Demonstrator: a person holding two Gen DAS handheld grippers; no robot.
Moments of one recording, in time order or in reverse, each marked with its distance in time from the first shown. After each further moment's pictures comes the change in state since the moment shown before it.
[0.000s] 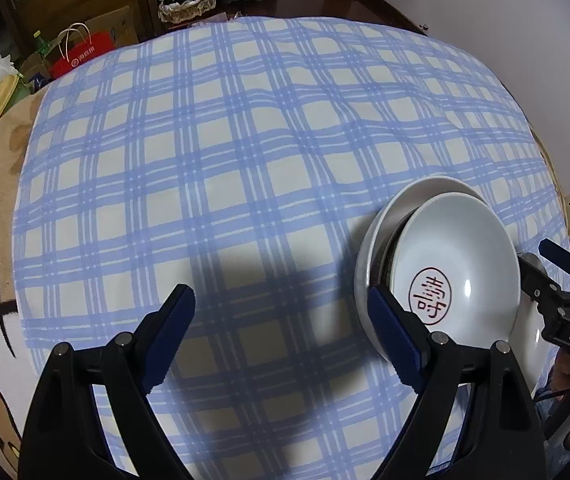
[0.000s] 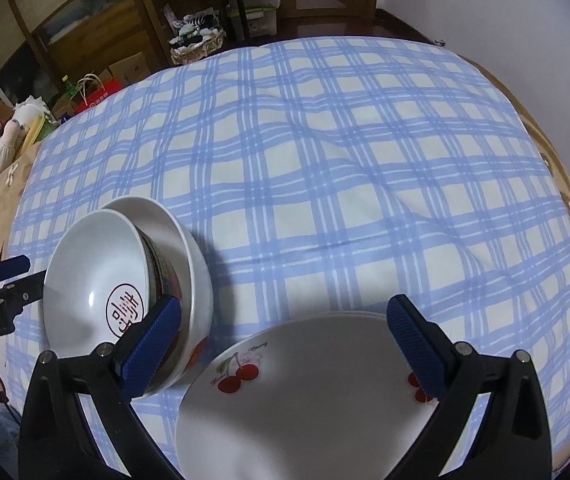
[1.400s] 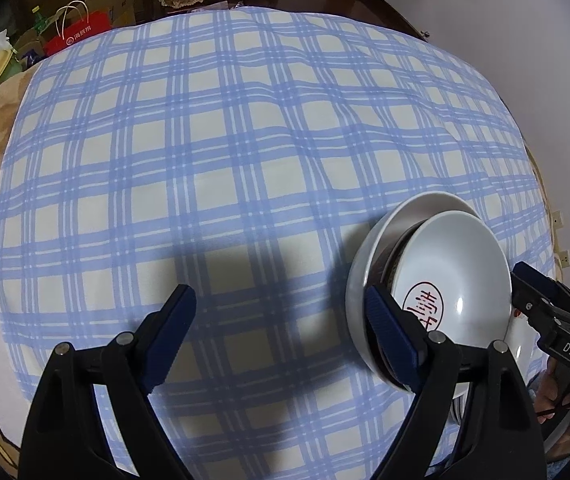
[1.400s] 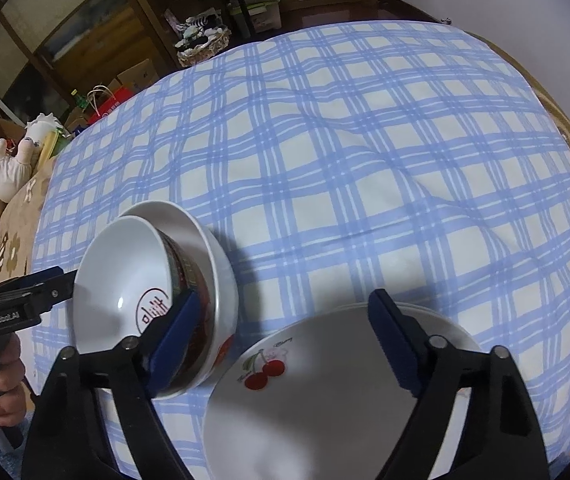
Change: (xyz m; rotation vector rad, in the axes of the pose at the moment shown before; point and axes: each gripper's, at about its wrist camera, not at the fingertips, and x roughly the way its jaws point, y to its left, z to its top) left arm 0.007 0.005 0.006 -0.066 0.020 -0.067; right arm 0.006 -0.007 0.000 0.080 0.029 0.119
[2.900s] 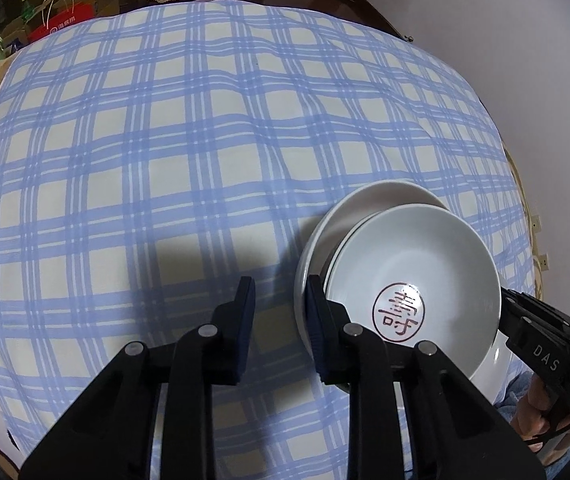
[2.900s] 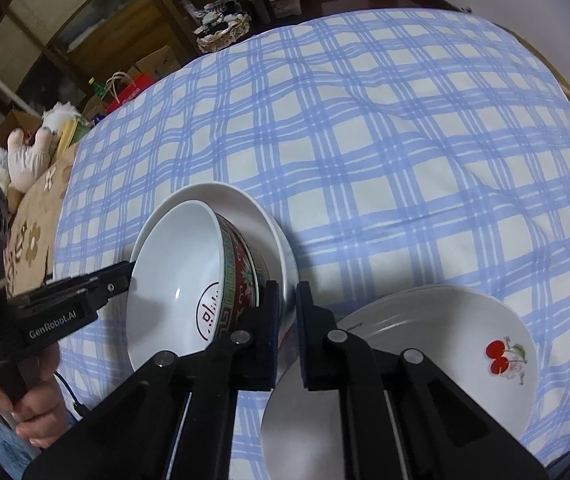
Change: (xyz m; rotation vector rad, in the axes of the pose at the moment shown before) left arm 0.011 -0.018 -0.005 -0.014 0.001 -0.098; right arm 0.007 0.030 -0.002 0.014 0.057 0.080
